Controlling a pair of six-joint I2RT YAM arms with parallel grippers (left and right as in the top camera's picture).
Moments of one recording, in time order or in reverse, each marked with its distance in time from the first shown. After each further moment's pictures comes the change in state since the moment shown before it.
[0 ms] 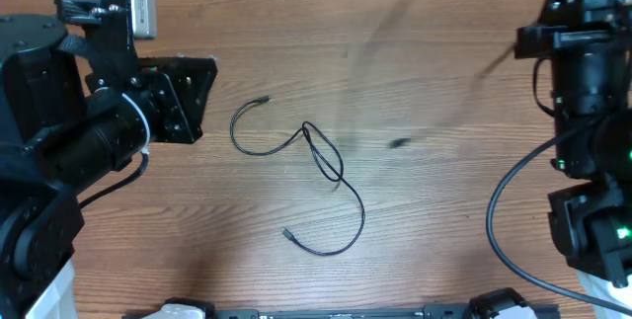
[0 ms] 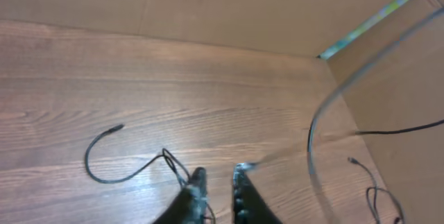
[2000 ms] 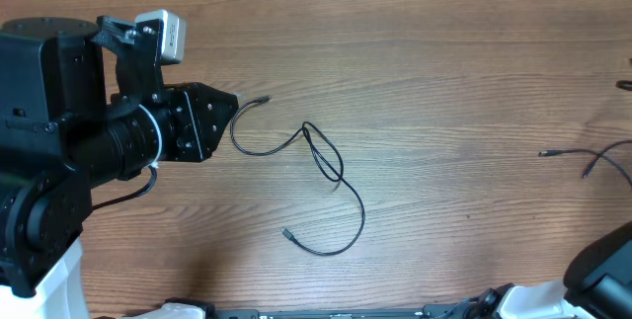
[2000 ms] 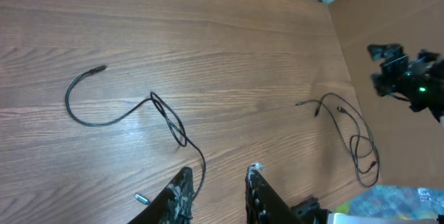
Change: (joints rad) left arm 0.000 0.034 0.000 -0.170 0.101 0.027; right arm -0.954 0.655 0.006 -0.418 -0.325 0.446
